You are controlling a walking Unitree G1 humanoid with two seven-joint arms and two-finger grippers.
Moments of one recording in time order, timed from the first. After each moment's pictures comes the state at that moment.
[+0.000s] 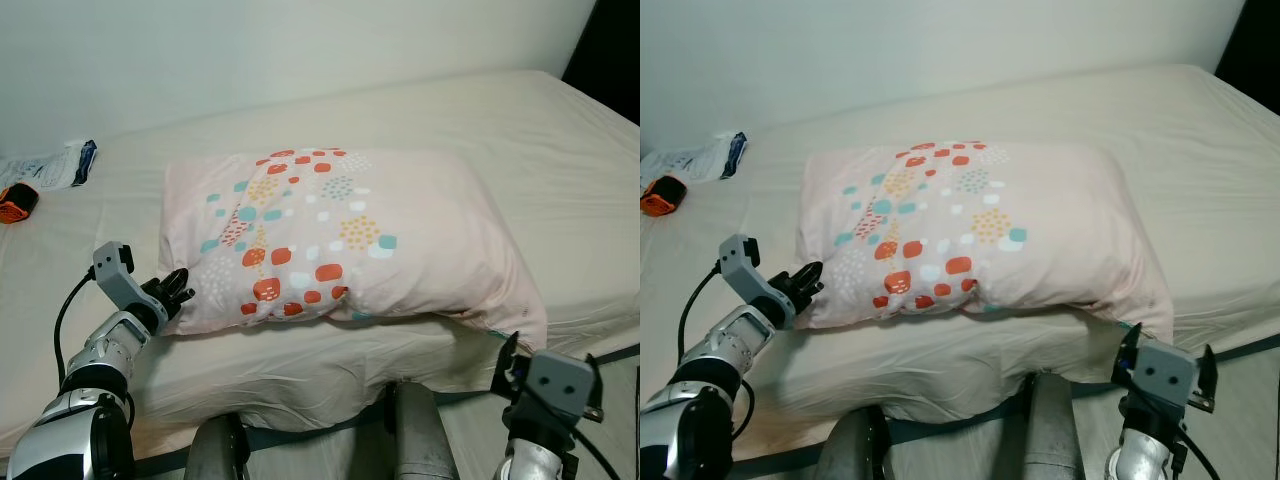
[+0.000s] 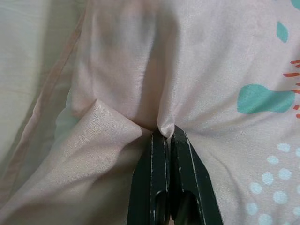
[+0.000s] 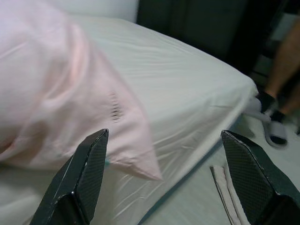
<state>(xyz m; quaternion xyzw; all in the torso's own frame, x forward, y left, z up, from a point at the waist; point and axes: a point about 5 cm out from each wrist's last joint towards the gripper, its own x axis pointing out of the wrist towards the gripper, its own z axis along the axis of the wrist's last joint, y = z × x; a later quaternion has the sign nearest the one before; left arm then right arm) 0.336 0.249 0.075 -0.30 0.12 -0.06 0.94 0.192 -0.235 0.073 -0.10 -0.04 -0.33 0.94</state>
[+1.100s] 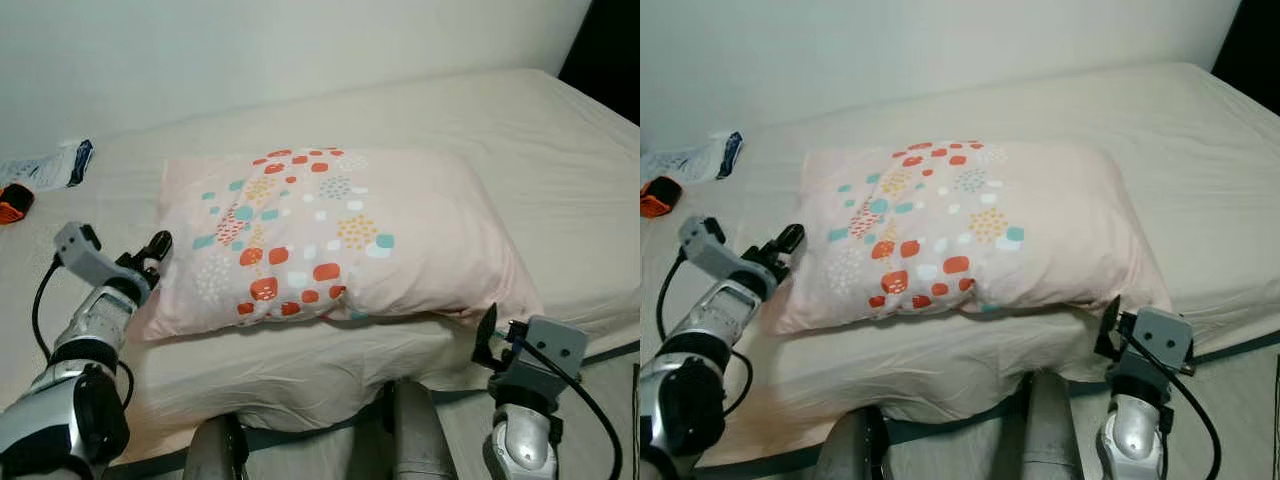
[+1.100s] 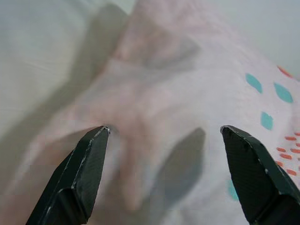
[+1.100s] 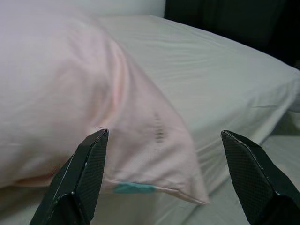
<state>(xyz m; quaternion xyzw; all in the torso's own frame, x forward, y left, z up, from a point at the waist) 0.359 0.262 0.111 -0.34 0.07 0.02 0.94 0.218 -0.225 0.085 -0.05 -0.03 -0.25 0.97</state>
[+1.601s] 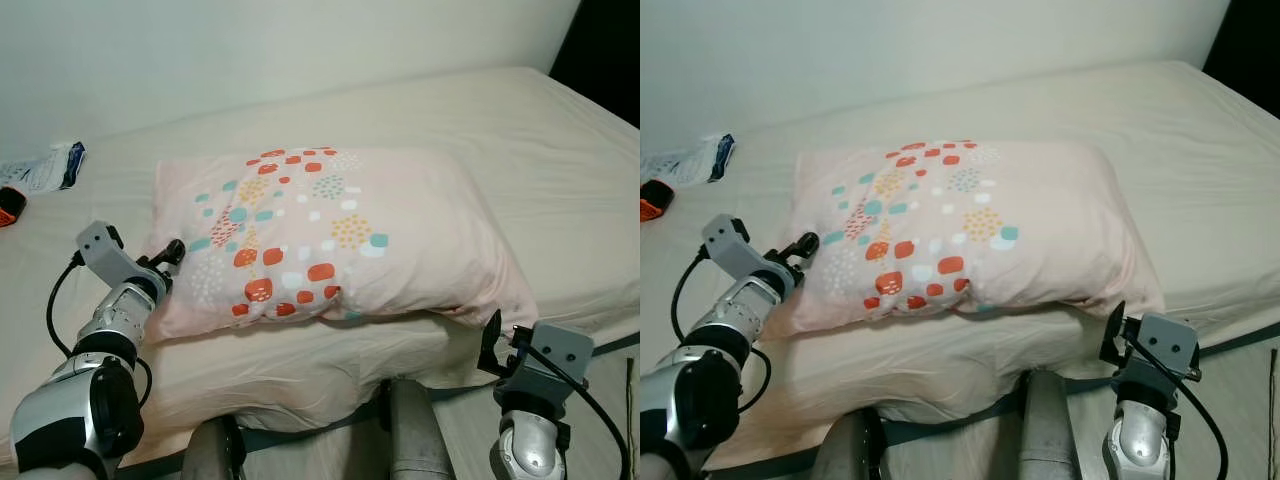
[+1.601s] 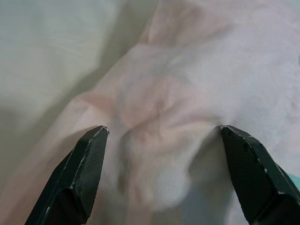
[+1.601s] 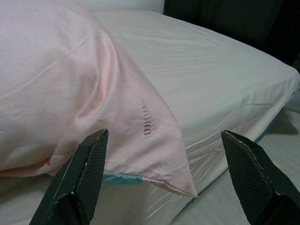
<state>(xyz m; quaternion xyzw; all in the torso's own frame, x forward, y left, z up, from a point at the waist) 0.362 0.255 0.103 -0.31 0.11 0.10 0.94 0.215 -0.230 0.085 -0.06 -0.03 -0.24 0.97</state>
